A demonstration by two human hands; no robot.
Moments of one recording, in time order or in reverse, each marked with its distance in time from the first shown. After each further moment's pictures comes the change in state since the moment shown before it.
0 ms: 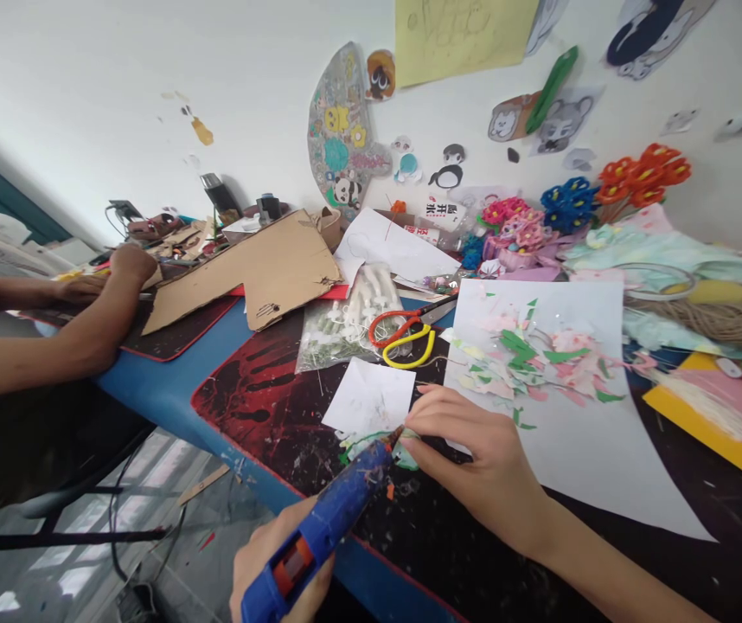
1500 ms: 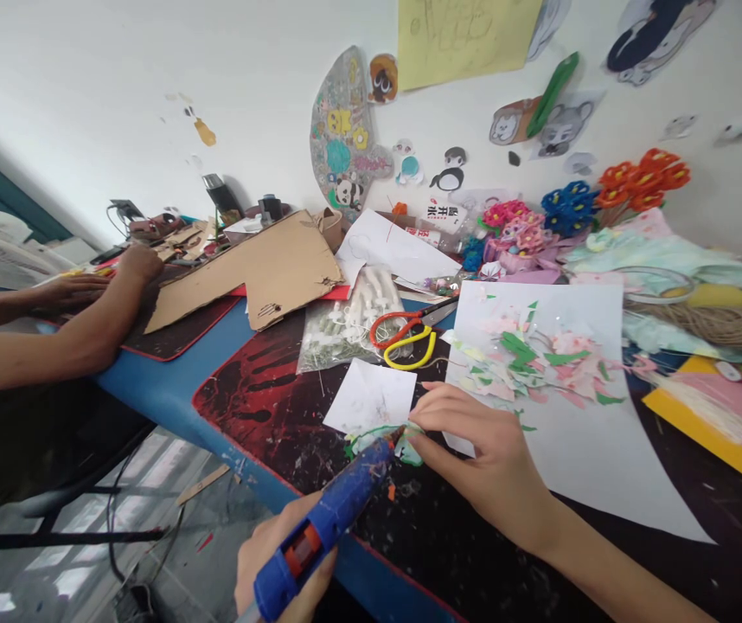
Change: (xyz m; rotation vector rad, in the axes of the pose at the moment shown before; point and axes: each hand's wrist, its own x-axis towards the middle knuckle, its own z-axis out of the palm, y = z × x) left_hand 0.008 0.026 0.003 0.024 0.101 -0.061; right_hand 0.002 0.000 -0.003 0.014 0.008 0.028
